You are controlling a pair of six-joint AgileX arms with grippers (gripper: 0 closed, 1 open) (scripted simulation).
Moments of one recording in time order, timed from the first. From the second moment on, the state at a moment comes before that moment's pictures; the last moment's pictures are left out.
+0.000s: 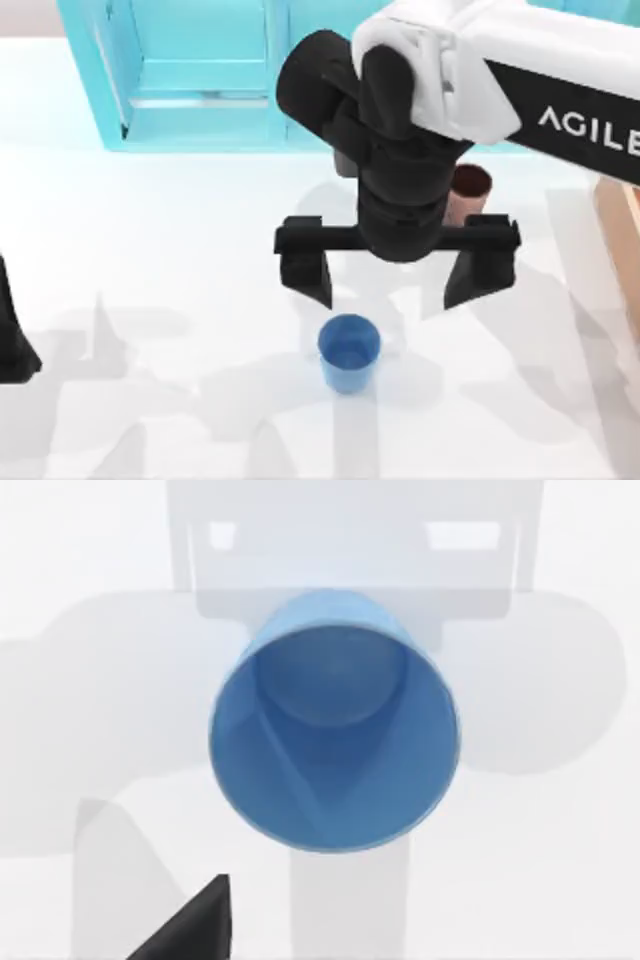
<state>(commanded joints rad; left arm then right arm) 0.00 0.00 0.00 0.00 0.00 0.00 0.78 2.02 1.75 -1.30 0.00 0.80</state>
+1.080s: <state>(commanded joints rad) 0.00 0.00 0.00 0.00 0.00 0.00 0.79 2.10 1.48 -0.95 0.00 0.81</state>
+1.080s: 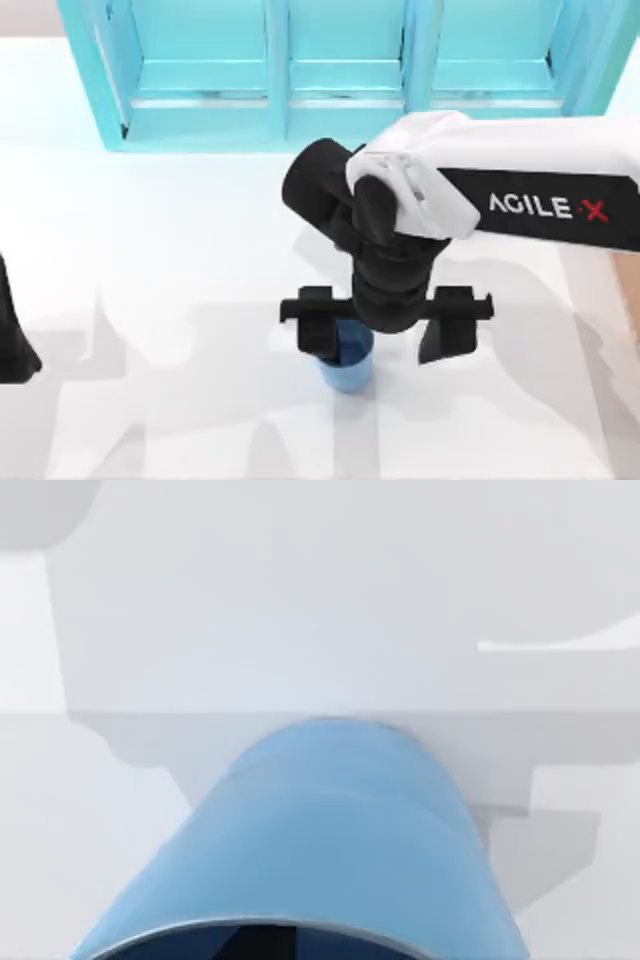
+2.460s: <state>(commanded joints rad) 0.00 0.00 0.00 0.00 0.00 0.00 0.69 1.94 1.46 -1.09 0.00 0.70</state>
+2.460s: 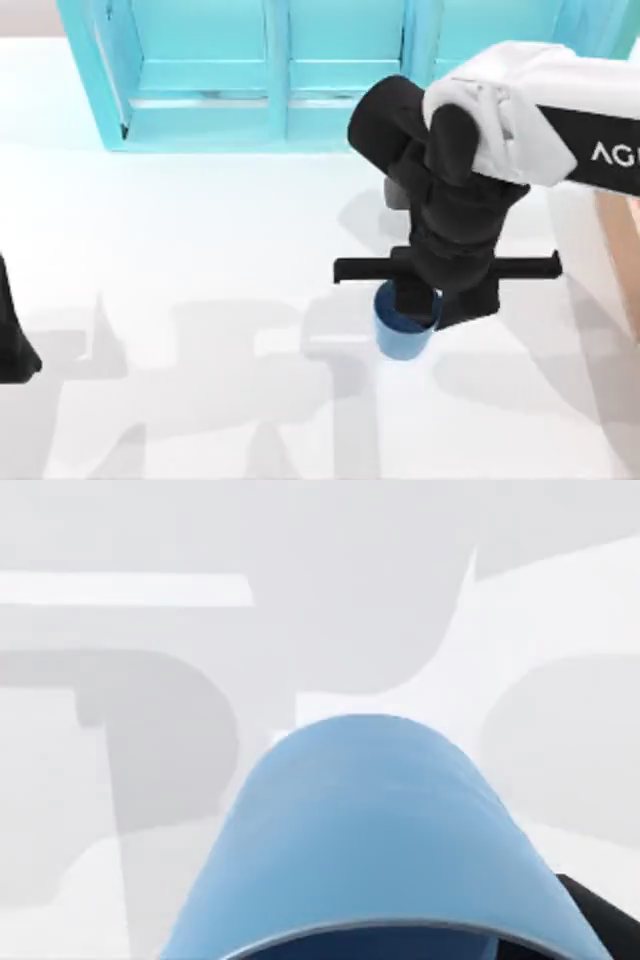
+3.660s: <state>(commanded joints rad) 0.00 0.00 0.00 0.00 0.00 0.00 0.11 1.68 1.41 -1.32 0.00 0.11</state>
